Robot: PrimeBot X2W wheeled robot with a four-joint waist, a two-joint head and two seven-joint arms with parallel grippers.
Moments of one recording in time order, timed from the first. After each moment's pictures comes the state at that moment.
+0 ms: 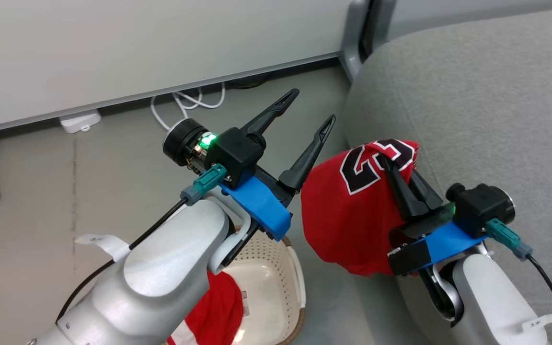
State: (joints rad) left arm -0.79 0.22 -0.91 0.37 -0.58 -0.04 -0.23; right arm -0.39 -0.13 0.28 0.29 0.21 0.13 -0.26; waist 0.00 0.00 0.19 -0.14
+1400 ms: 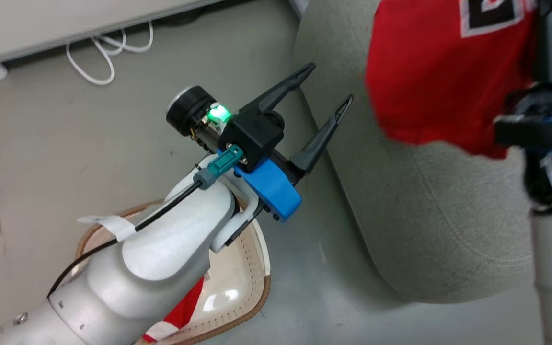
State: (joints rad) left arm -0.88 0.24 -0.96 0.33 -0.54 -0.04 -0.19; right arm -0.64 -0.14 -0.05 0.15 0.15 0.13 -0.26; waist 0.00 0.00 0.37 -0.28
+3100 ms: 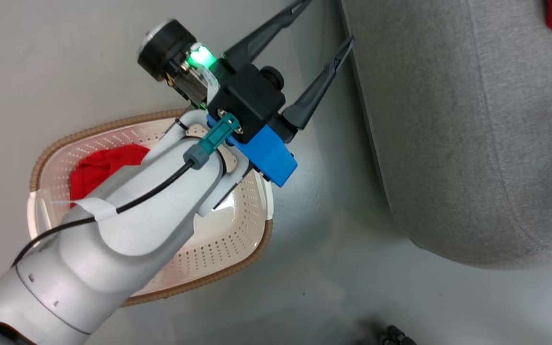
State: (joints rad) left arm -1.03 0.31 -0.98 0.27 -0.46 0.02 -0.18; right arm -0.78 -0.28 -0.47 0.58 0.19 0.13 -0.26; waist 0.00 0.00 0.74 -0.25
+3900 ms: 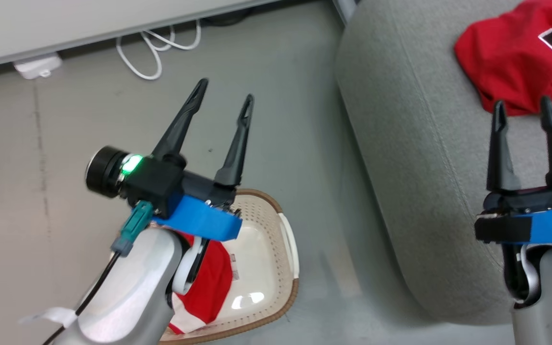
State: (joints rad) left arm -0.57 0.27 -0.63 0.17 -0.40 0.12 -0.26; right arm -0.34 -0.09 -0.12 0.08 0.10 0.13 -0.26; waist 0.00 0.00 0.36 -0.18
